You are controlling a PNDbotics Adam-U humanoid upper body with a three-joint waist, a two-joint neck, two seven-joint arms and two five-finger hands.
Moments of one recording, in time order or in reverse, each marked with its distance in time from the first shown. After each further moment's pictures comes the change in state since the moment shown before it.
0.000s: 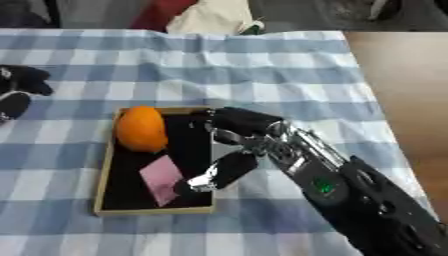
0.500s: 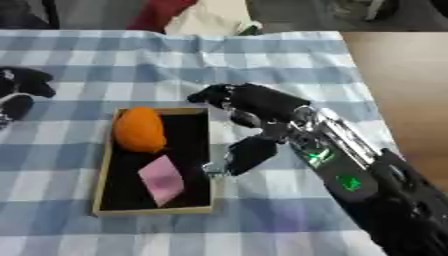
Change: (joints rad) left arm 0.016 0.000 0.000 -0.016 0.000 -0.003 0.001; right arm 0.062 -0.075 -0.112 -0.175 -0.024 0.064 -0.072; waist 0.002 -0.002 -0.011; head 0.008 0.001
